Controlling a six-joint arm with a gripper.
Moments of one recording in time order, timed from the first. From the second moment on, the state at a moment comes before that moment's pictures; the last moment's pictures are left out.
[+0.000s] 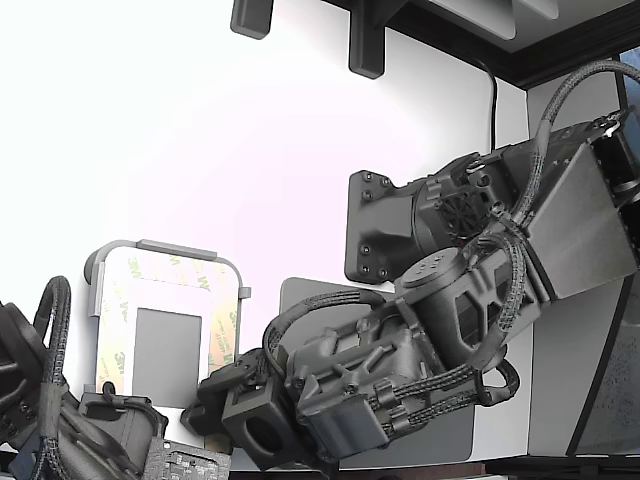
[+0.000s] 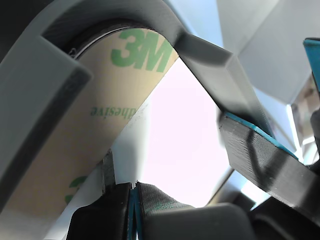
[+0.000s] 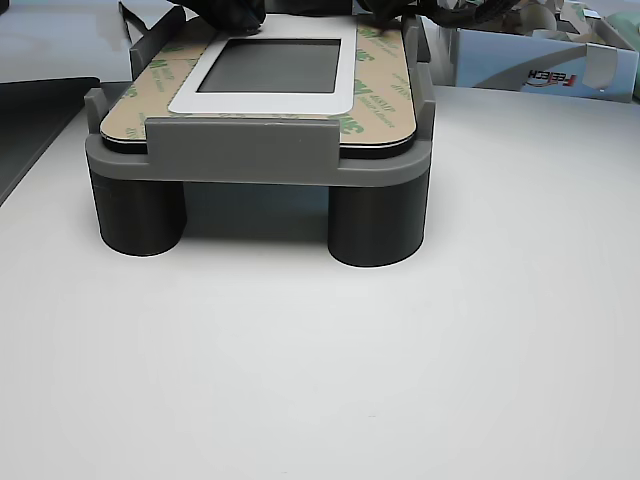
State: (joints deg) arm 37.2 98.3 120.3 29.4 3.0 -100.5
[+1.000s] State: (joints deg) arm 37.2 97.0 119.7 27.9 2.5 -101.2
